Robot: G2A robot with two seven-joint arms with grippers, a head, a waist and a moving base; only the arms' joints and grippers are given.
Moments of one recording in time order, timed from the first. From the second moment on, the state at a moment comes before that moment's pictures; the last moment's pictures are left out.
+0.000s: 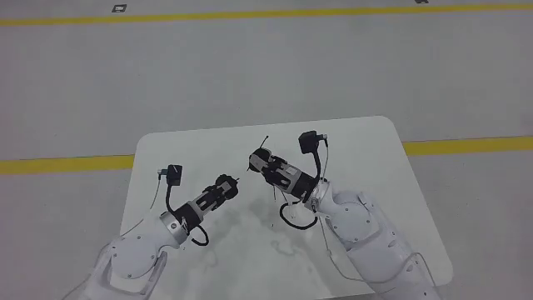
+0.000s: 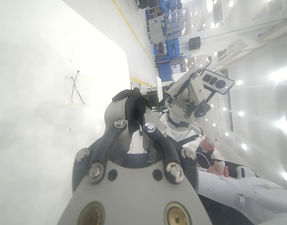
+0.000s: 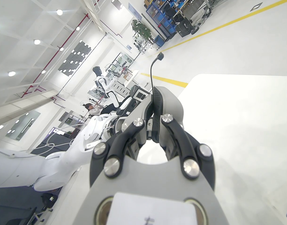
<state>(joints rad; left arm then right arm) 1.71 -1.17 -1.36 -1.93 -0.01 -0.06 -0.52 -1.40 -1.22 1.10 -1.79 -0.34 -0.34 0.37</state>
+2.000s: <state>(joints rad) 1.71 -1.17 -1.36 -1.93 -0.01 -0.06 -0.52 -1.40 -1.23 0.97 -1.73 -0.91 -0.34 0.06</state>
